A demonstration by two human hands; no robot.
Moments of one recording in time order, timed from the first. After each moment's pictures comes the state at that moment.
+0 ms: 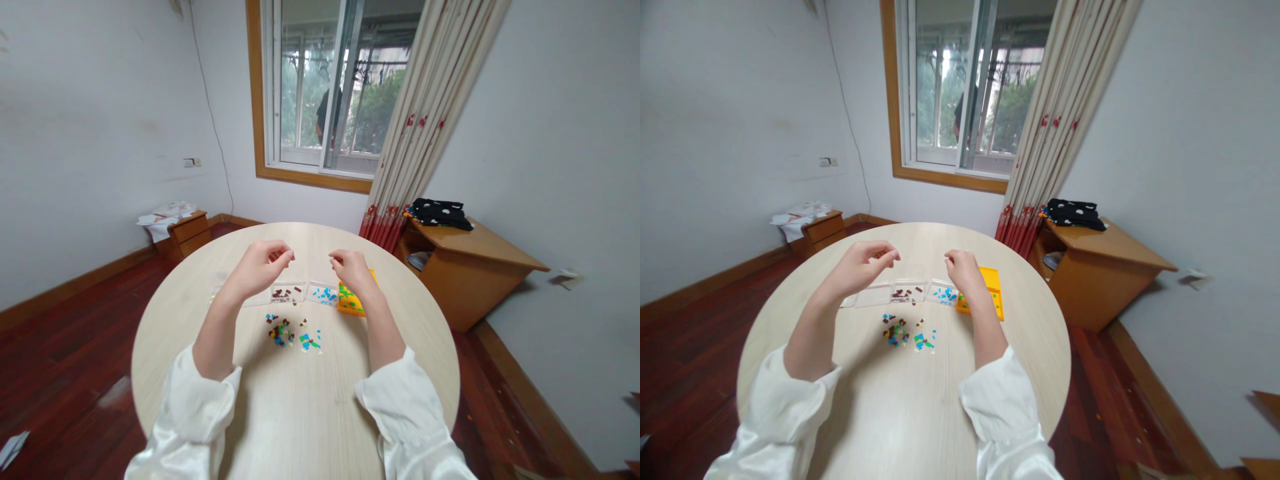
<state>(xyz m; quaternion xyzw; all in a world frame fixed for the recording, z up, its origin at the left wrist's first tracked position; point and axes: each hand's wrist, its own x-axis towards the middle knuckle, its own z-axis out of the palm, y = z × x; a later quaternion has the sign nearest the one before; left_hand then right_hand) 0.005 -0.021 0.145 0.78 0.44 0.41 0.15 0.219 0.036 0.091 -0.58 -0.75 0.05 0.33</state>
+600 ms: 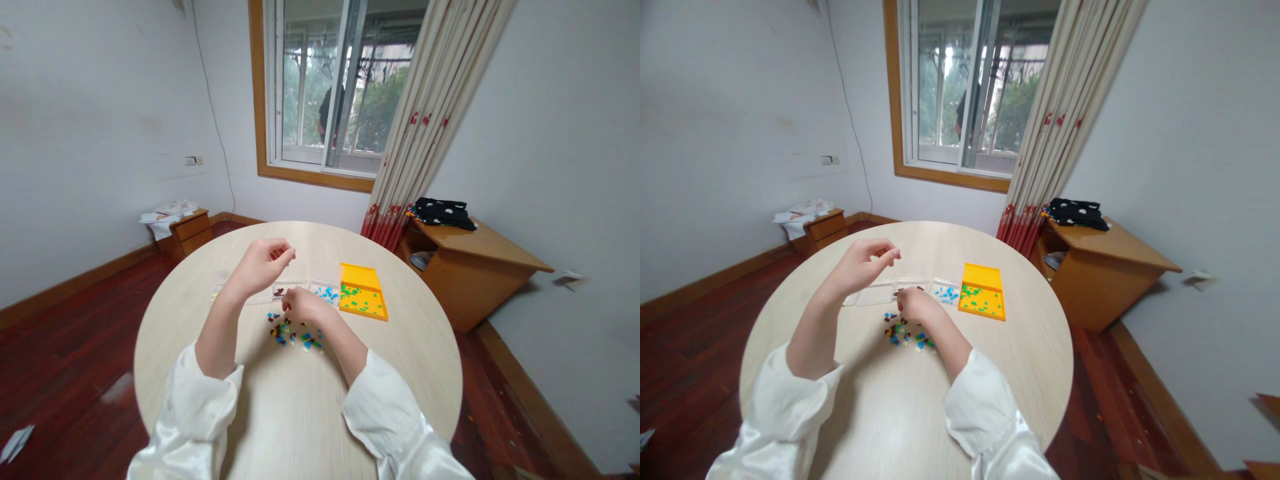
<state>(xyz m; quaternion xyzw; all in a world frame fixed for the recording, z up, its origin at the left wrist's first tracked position) 0.005 -0.018 0.142 0.77 0.45 0.43 0.15 0.133 0.010 0.050 -0.46 -0.88 0.15 0.02</state>
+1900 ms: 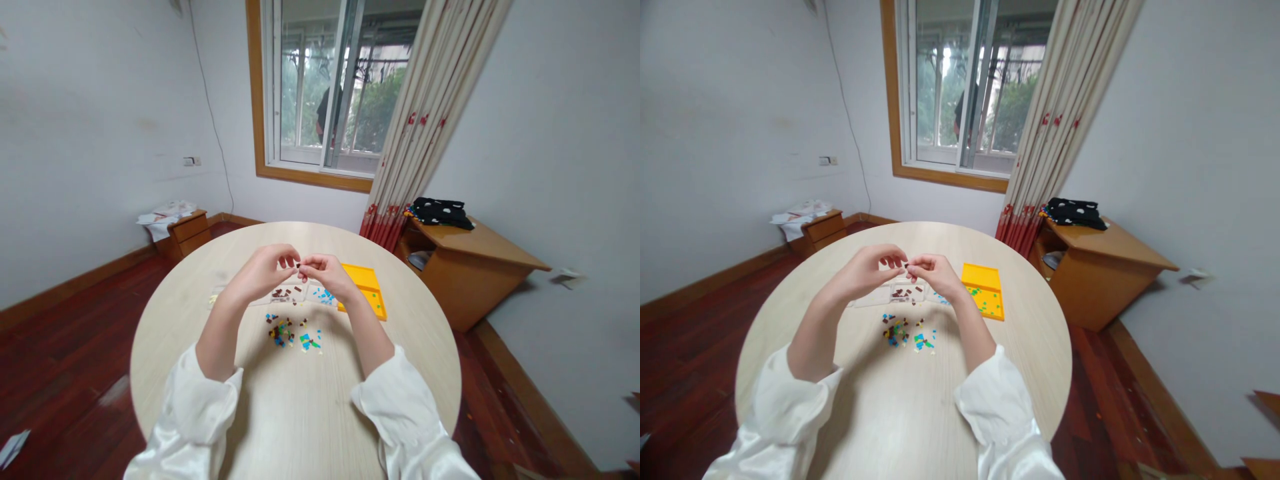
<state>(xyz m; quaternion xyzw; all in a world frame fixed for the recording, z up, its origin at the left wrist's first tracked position) 0.004 -0.012 0.133 0.83 0.40 0.37 0.14 0.176 0.024 0.087 -0.30 -0.67 0.52 0.44</state>
